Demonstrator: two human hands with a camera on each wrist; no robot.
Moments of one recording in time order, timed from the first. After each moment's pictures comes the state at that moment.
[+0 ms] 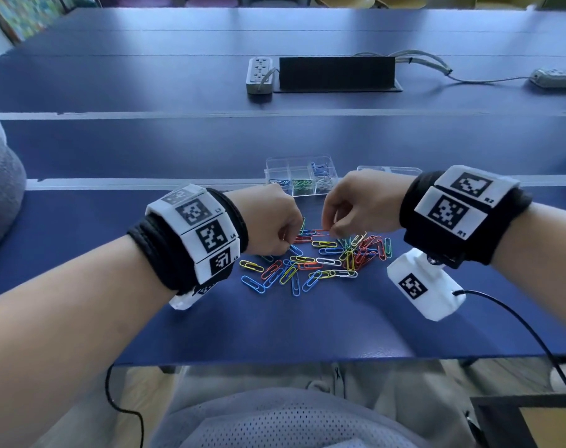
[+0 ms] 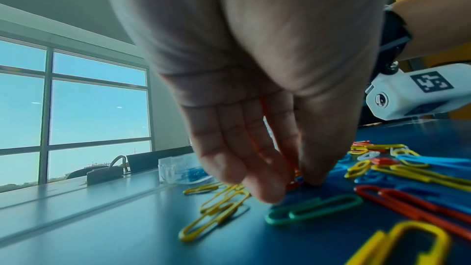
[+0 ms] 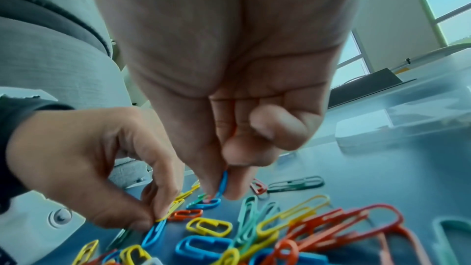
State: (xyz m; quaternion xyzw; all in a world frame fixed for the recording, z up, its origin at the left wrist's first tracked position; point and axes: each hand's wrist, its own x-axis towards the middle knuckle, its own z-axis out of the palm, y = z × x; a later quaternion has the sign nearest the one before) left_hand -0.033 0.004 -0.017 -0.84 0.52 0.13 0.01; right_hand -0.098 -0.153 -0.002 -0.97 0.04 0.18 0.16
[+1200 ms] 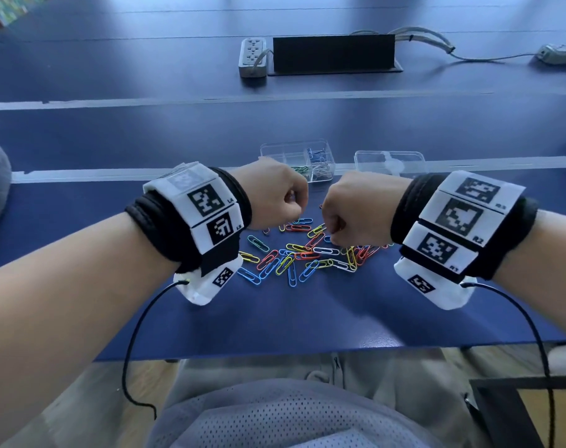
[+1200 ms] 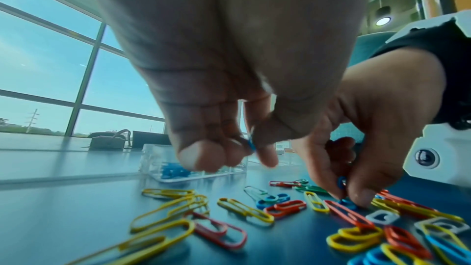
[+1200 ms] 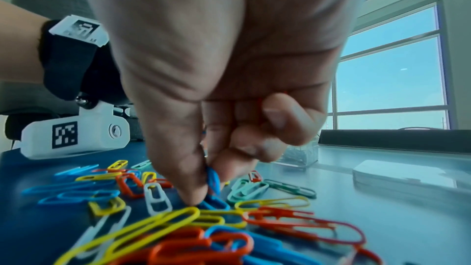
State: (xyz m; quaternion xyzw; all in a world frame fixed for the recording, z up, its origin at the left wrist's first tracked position) left_hand -0.029 -0.009 -0.015 -0.88 0.44 0.15 -0.11; right_hand -0.112 -0.137 -0.008 -0.99 -0.07 0.14 -0.01
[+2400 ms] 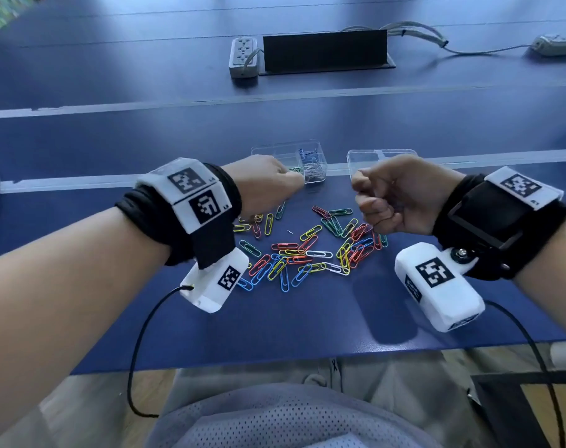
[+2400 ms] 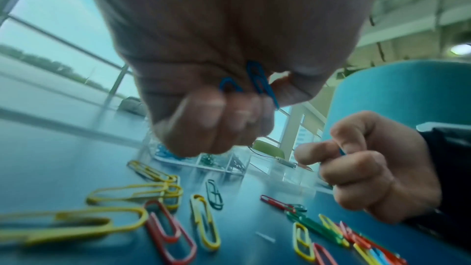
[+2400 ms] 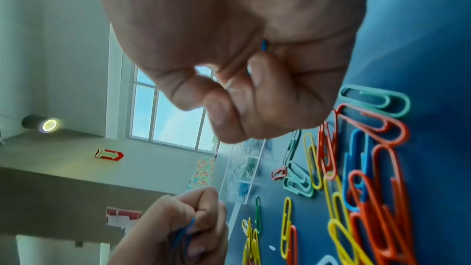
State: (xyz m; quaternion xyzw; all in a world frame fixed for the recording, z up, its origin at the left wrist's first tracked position) left_hand -0.020 -0.024 -0.011 -0.89 0.32 0.25 -0.19; right_hand -0.123 -0.196 -0.014 -0.62 0.22 0.21 0.72
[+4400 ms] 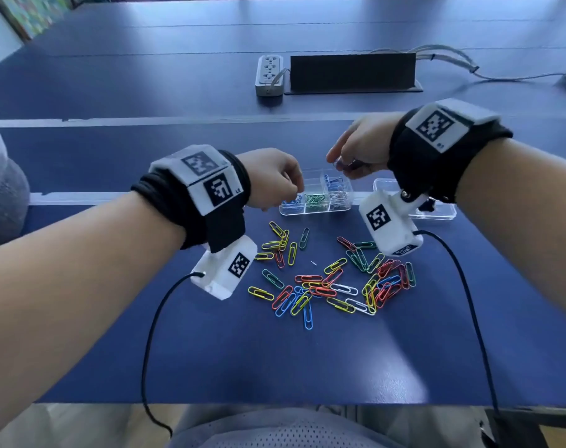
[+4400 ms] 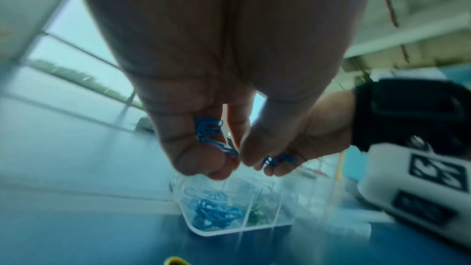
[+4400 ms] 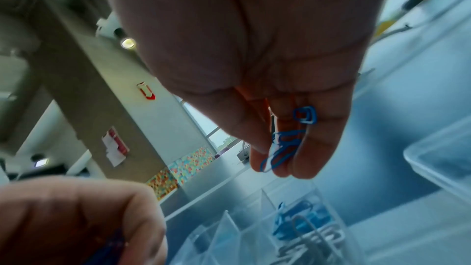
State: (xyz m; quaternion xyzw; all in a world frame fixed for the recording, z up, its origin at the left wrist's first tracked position) left_hand 0.033 -0.023 0.000 -0.88 0.30 0.28 -0.24; right_hand -0.003 -0.179 0.012 -0.84 0.27 0.11 0.45
